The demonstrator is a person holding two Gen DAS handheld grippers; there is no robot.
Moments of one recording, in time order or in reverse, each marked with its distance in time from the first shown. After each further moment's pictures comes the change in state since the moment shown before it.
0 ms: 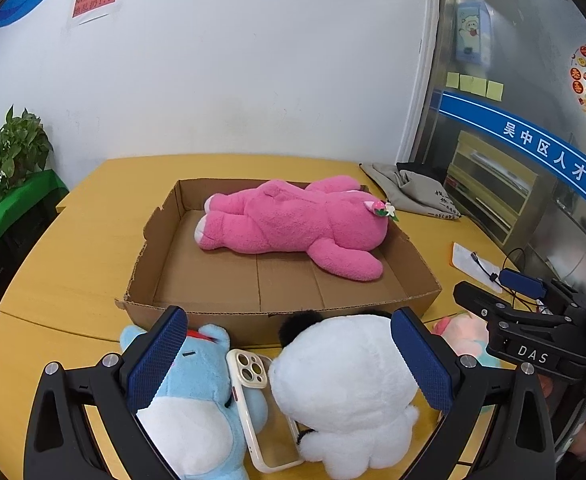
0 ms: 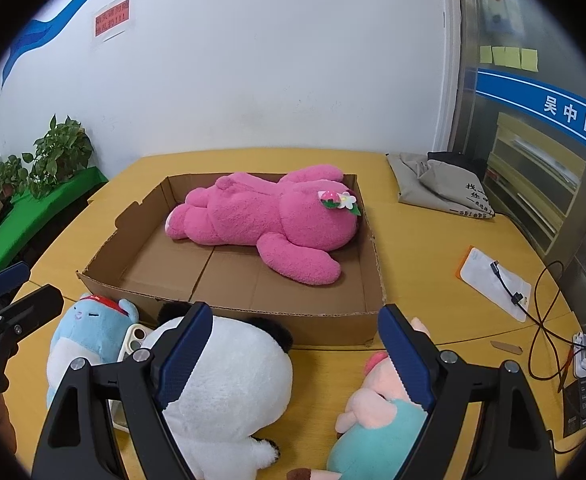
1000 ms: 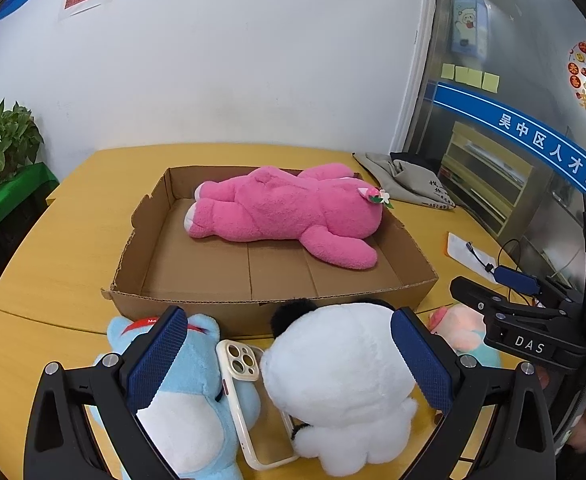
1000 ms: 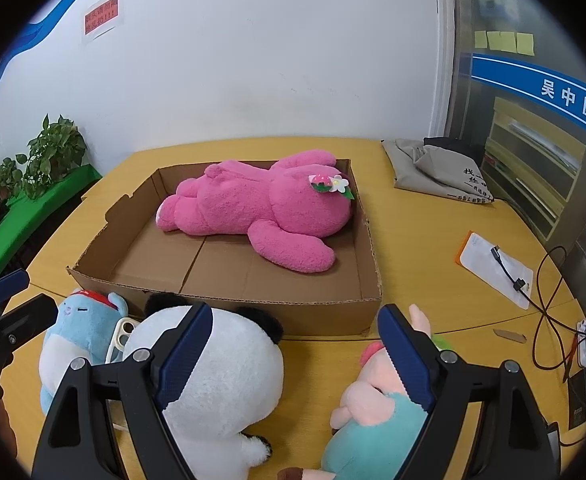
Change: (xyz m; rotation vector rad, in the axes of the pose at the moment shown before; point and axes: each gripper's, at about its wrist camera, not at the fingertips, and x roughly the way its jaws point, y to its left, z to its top) left arm 0.010 0.005 -0.006 0.000 0.033 -0.025; right arm 0.011 -0.010 -0.007 0.019 0.030 -0.002
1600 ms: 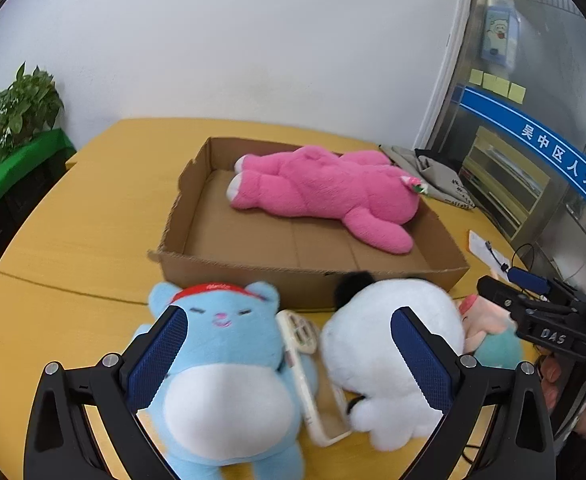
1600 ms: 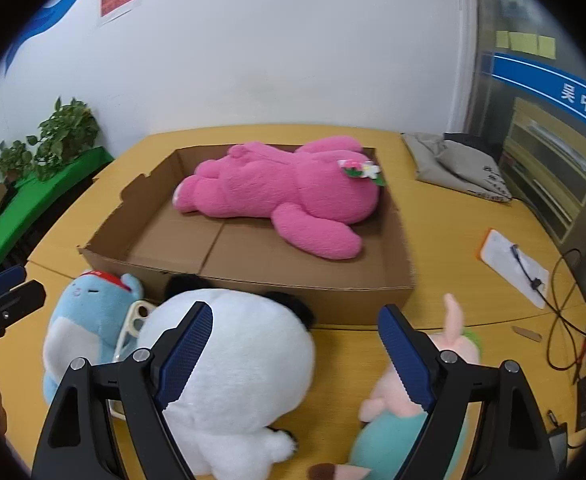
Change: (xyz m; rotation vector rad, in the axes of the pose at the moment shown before) left arm -0.002 0.081 -0.028 -0.083 0.068 0.021; right arm 0.013 0.032 -0.010 -0.050 0.040 0.075
